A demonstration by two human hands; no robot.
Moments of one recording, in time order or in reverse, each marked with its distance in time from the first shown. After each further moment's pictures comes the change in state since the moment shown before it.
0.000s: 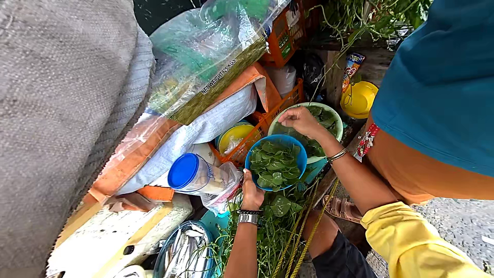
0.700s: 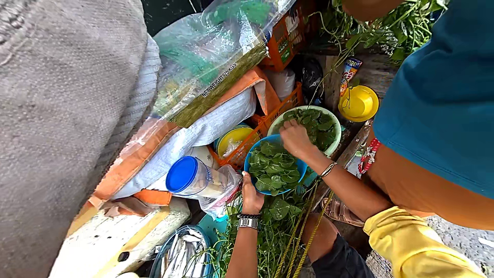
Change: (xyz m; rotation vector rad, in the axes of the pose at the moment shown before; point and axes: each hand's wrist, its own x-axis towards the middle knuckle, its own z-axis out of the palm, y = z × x) left_hand -0.005 -0.001 0.004 -0.077 -0.051 0.061; right_hand -0.049 -0.008 0.049 -0.952 0.123 -0.138
